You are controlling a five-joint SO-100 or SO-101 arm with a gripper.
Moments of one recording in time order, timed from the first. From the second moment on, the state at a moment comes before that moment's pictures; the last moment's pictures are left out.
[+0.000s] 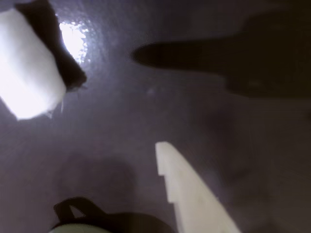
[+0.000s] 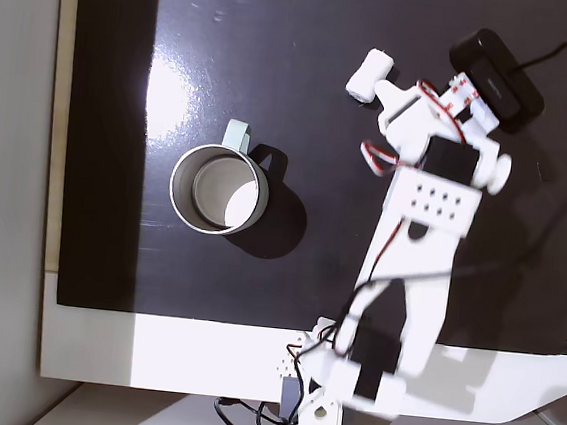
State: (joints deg) arm 12.9 75.1 71.8 77.7 -58.8
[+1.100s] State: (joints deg) arm 4.7 10.0 -11.8 99.8 -54.3
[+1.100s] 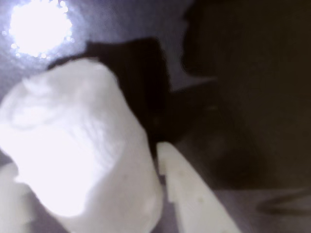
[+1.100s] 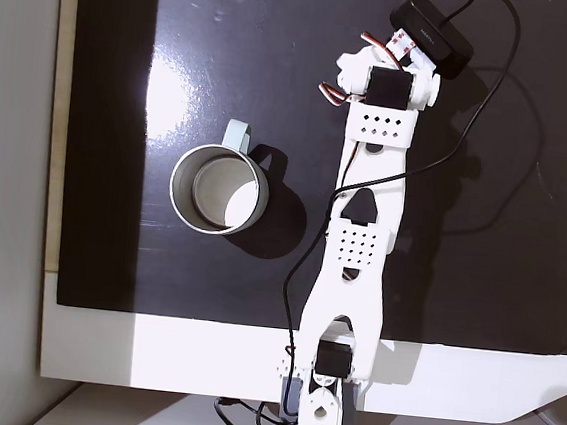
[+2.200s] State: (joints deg) arm -5.4 76.5 35.5 100.7 -53.8
